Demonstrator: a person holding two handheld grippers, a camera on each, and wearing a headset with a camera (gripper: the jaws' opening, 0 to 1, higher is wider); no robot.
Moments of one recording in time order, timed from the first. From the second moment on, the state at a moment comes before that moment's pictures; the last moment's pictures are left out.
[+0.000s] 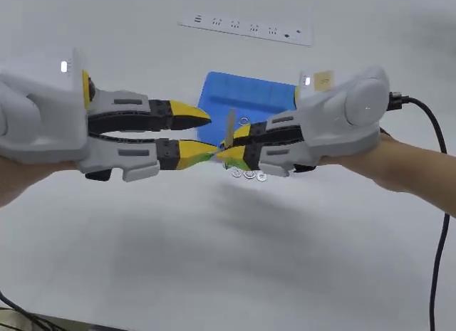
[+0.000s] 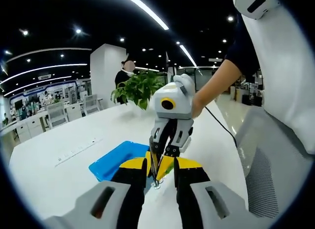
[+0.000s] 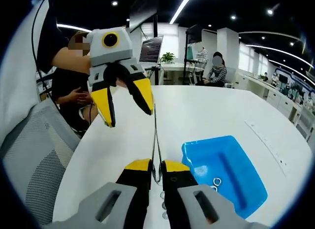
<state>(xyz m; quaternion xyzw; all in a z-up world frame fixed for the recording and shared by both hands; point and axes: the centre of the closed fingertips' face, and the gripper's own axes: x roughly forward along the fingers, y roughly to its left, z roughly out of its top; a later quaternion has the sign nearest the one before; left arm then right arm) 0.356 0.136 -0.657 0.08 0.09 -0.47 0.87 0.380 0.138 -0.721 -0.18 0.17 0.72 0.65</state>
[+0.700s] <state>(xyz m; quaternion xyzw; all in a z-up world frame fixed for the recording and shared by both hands) 0.338 0.163 -0.657 0.01 0.11 -0.40 0.91 0.418 0.129 -0.667 -0.18 0.12 0.70 0.68</state>
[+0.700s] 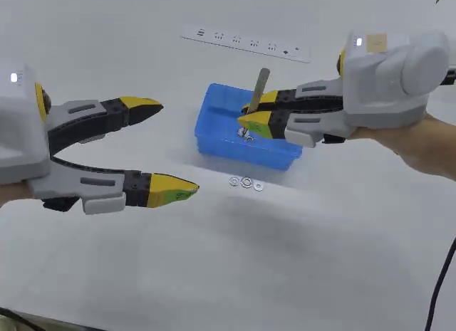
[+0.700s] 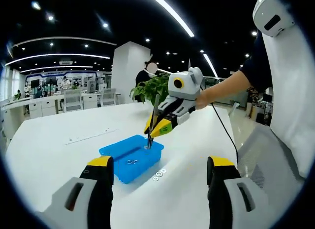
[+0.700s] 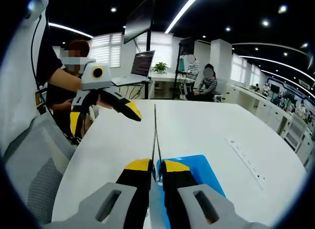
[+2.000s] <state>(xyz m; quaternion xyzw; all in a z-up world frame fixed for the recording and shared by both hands) 0.350 0.174 -0.662 -0.02 0.13 -0.36 0.92 0.504 0.117 -0.753 -0.15 0.19 0.64 0.73</state>
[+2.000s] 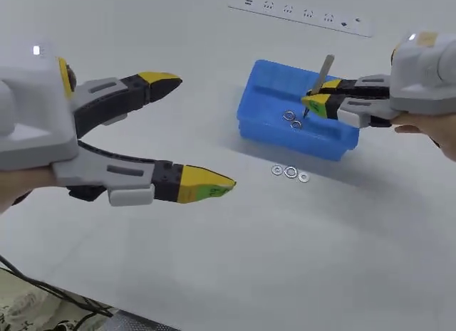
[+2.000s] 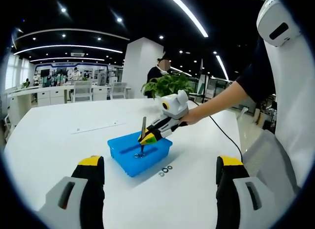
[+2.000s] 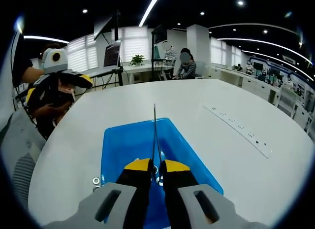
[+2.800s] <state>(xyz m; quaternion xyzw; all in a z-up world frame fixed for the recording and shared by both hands) 0.342 0.169 -0.660 -0.02 0.14 -0.36 0.92 0.501 0.111 -0.755 -0.14 0.21 0.63 0.73</state>
